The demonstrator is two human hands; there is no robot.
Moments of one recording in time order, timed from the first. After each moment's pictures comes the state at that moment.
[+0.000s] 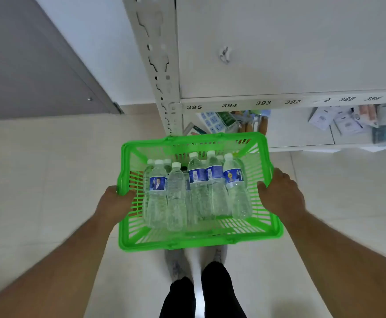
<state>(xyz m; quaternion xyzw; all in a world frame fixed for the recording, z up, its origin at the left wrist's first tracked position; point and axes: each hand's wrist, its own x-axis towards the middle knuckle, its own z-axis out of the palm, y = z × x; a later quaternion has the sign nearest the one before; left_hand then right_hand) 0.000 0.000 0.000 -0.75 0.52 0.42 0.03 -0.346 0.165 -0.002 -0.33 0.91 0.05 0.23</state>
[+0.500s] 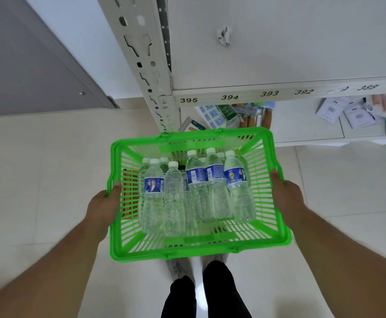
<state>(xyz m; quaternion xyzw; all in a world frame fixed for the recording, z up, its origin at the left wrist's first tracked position) 0.007 -0.010 -0.039 -0.78 0.42 0.46 -0.03 -0.367 0.169 -0.058 -0.04 0.90 -0.24 0.35</state>
